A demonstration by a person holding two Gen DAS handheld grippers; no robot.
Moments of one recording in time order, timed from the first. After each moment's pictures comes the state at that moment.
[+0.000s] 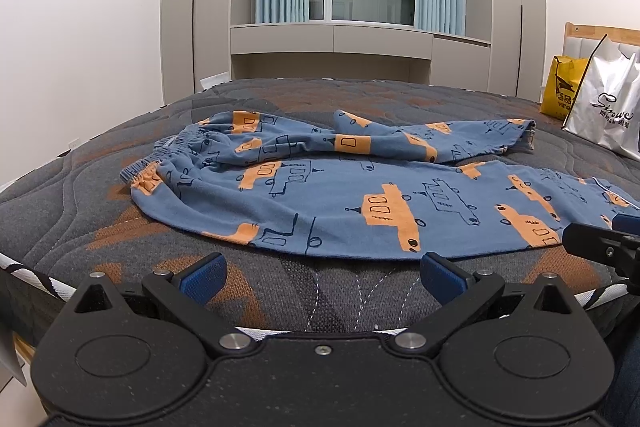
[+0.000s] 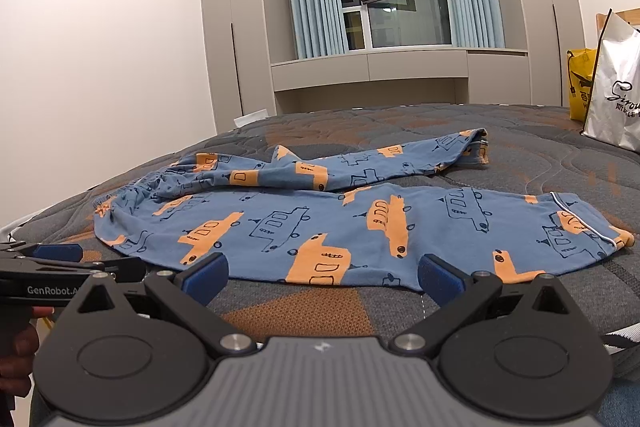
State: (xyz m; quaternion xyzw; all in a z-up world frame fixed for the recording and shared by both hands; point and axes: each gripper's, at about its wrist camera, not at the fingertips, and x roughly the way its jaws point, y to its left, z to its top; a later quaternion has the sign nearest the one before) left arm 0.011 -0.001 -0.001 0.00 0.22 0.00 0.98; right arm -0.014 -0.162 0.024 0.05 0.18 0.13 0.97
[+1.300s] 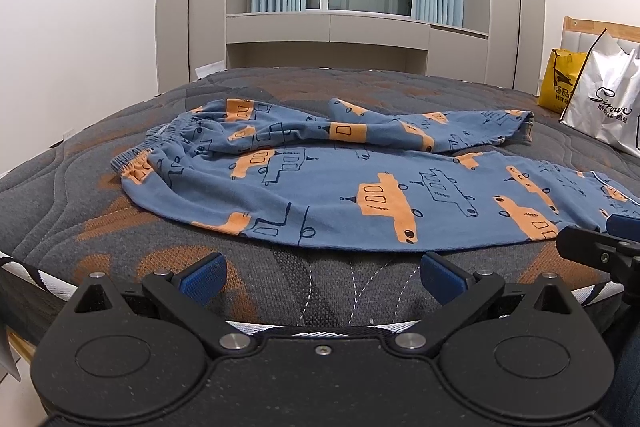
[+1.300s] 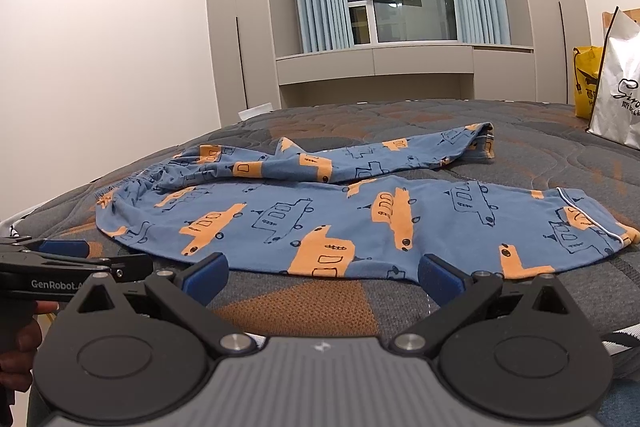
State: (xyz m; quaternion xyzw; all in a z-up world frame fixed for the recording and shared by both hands) left arm 0.016 -0.001 -0.004 -0.01 0.23 0.00 0.97; right arm -0.015 -0.161 0.020 0.04 0.19 0.14 0.97
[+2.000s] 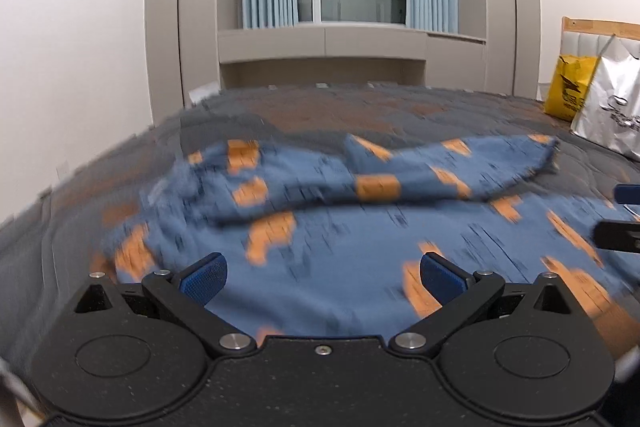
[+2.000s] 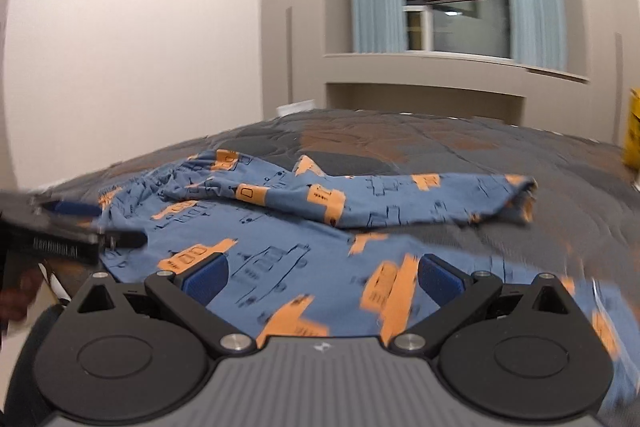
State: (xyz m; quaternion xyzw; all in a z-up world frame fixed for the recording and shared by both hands) left arm 0.093 0.030 0.028 0.03 0.21 -0.01 0.98; right arm 0.067 -0.176 0.054 -0.03 0.19 0.22 0.96
